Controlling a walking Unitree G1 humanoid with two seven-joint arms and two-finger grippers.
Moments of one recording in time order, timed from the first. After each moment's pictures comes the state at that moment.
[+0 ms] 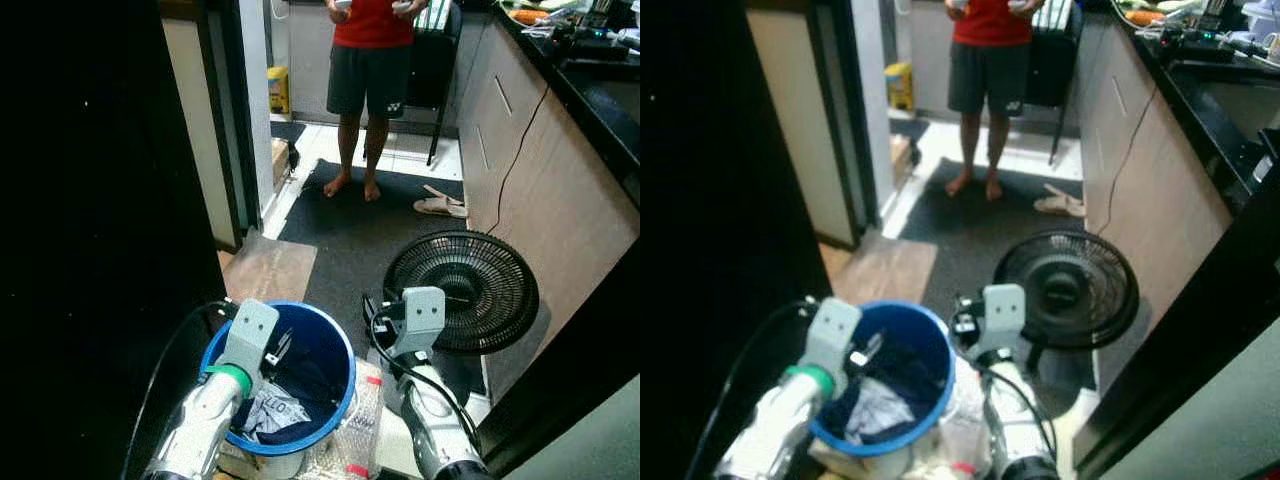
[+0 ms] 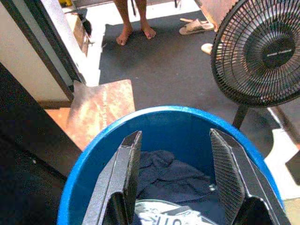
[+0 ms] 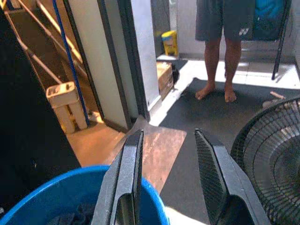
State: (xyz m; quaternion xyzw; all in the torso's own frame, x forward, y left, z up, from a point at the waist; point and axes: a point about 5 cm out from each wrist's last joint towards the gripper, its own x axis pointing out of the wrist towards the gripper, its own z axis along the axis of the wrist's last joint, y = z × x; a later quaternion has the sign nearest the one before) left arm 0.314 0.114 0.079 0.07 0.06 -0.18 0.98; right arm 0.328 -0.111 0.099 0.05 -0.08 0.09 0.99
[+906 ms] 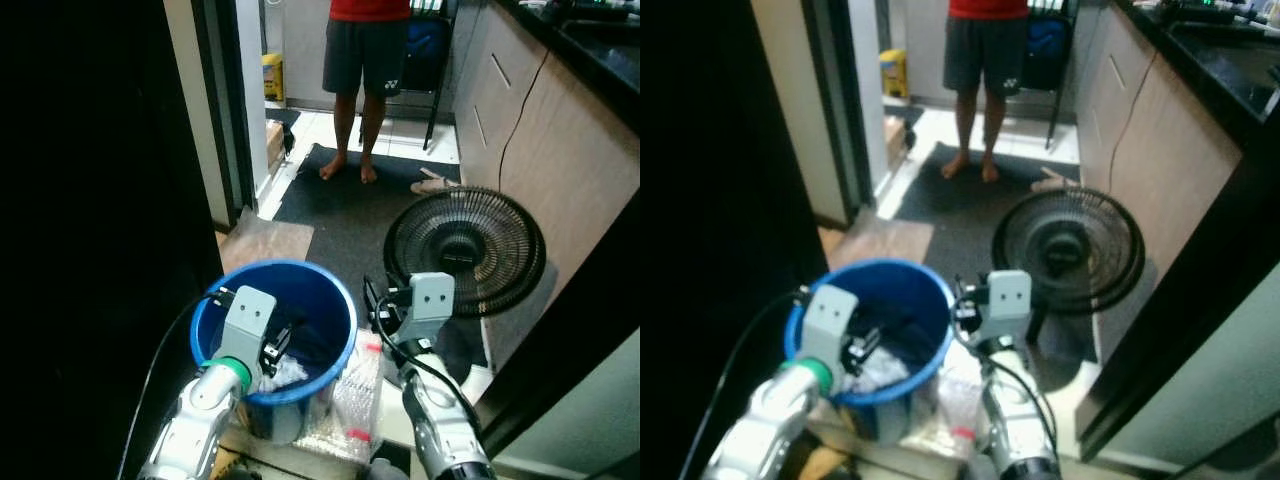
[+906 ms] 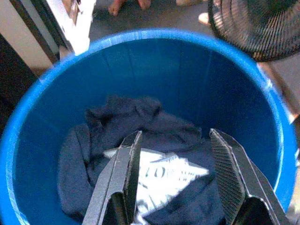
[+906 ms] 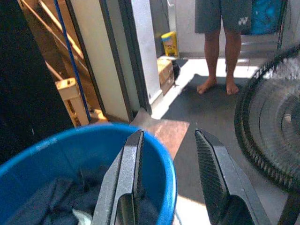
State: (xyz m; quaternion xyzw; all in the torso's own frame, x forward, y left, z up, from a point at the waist) left arm 0.305 0.116 0.098 0.07 0.10 -0.17 0.98; right arm 0.324 -0.107 0.117 0.07 -0.09 0.10 0.99
